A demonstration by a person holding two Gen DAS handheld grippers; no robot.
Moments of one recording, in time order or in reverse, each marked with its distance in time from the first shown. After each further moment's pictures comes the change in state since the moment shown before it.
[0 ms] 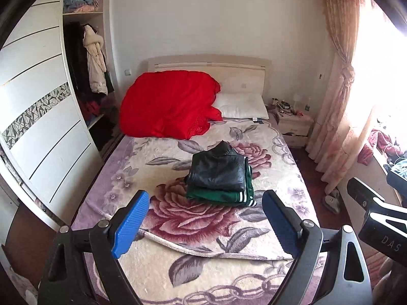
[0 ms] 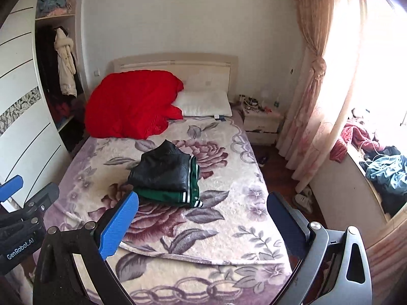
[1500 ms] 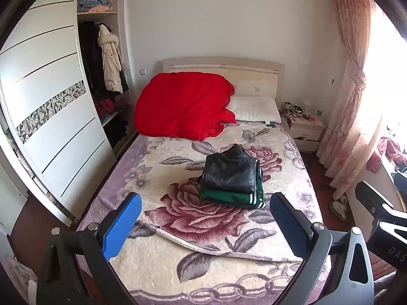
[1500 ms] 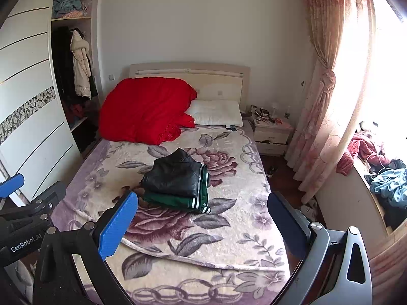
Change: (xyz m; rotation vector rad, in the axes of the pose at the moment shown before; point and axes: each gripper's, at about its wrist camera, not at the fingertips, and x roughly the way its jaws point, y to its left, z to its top) left arm -0.019 0.003 0.008 -0.044 0.003 0.073; right arm -0.012 -0.007 0.032 -0.063 -0.034 0.087
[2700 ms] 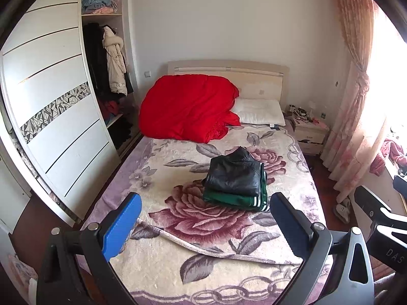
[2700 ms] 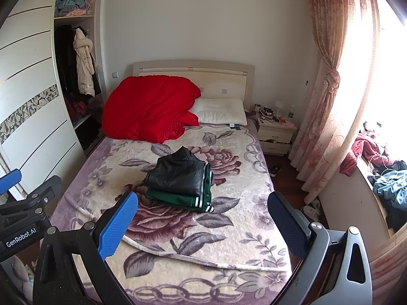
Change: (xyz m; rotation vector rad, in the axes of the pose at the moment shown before) left arm -0.002 0.004 0.001 -0.014 -0.013 0.031; right arm 0.023 -0.009 0.013 -0.027 0.004 0.040
